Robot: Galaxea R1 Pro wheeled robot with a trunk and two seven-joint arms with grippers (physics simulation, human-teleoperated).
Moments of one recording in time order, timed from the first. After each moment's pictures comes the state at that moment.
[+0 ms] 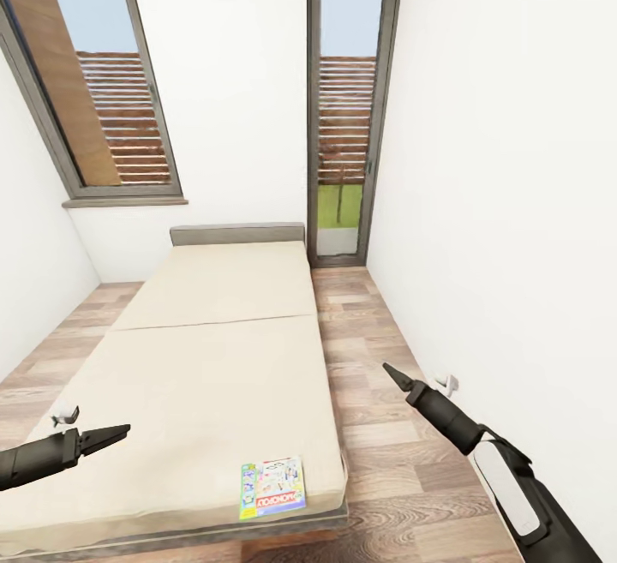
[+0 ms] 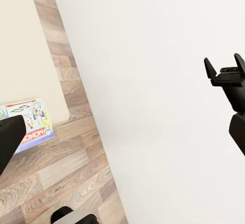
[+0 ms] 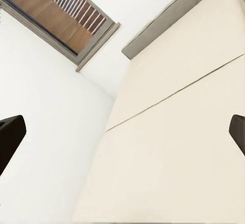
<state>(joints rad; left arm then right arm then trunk) -0.44 0.49 0.44 -0.78 -0.03 0.72 -1.57 -0.36 -0.17 0.00 -1.11 -0.82 0.30 0.59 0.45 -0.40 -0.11</state>
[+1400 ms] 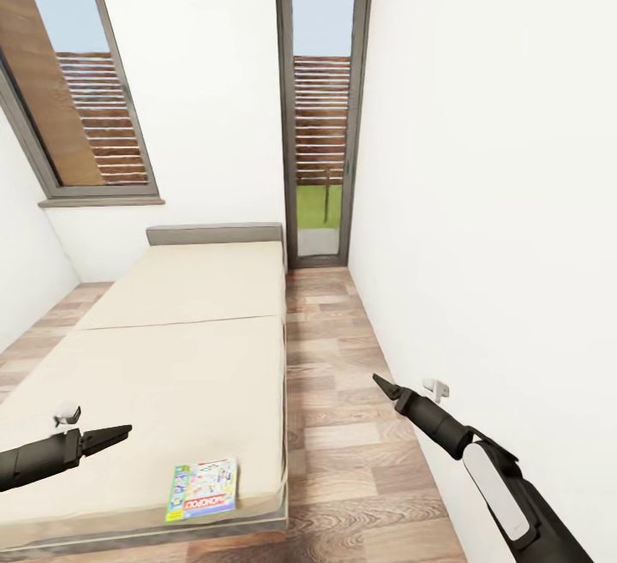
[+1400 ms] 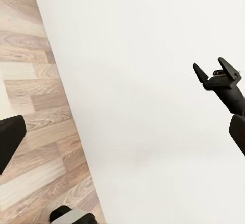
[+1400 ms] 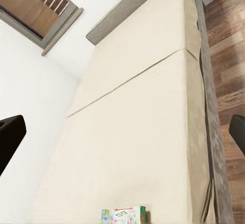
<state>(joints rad) -0.44 0.49 0.44 -0.78 -0.03 0.73 -1.57 -0.36 -0.17 0.08 -1.11 -0.79 0.32 0.45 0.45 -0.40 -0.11</state>
